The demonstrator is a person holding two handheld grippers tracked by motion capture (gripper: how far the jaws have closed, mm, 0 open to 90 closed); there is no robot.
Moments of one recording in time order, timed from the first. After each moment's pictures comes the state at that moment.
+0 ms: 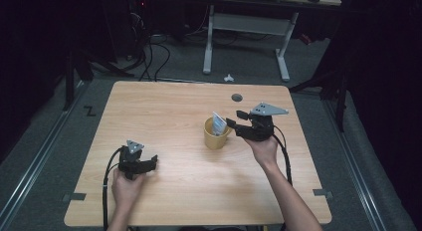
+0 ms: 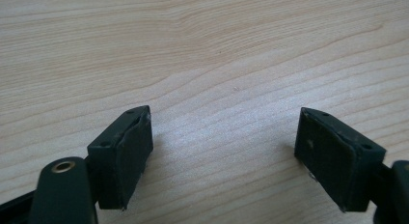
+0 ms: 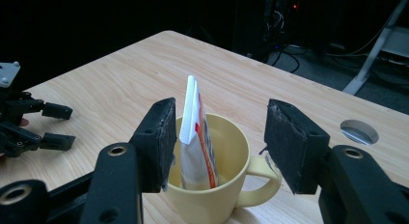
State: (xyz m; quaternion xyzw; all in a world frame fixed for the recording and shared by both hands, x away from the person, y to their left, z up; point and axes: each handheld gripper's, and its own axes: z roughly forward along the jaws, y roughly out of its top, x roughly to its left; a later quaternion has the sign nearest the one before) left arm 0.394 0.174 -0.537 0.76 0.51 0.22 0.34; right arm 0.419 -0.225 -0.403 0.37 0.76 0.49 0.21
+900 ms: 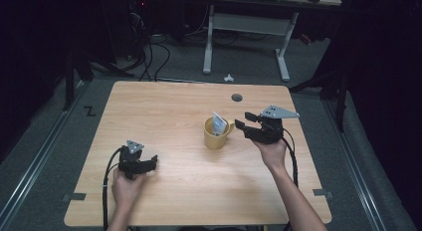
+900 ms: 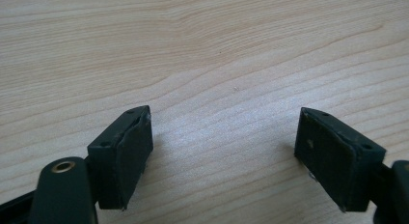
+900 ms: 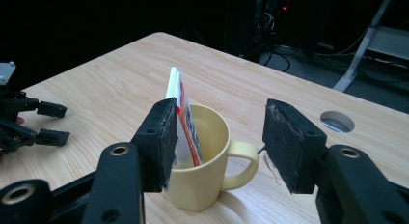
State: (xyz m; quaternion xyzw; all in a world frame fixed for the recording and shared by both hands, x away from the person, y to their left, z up) left arm 0.394 0.174 -0.537 0.76 0.51 0.22 0.34; right arm 0.408 -0.247 -0.401 0.39 0.75 0.49 0.22
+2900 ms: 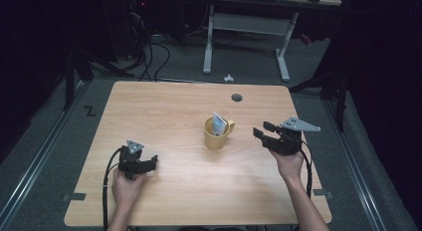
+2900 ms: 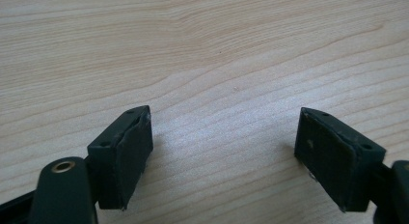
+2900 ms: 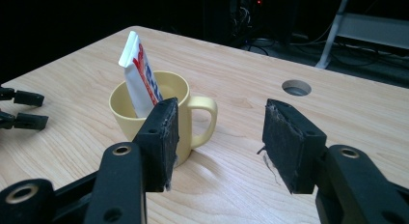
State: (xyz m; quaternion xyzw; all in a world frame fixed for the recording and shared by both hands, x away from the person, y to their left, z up) left arm 0.394 0.174 -0.537 0.76 0.51 0.22 0.34; right arm 0.379 -0.294 -0.417 0.43 0.72 0.48 0.24
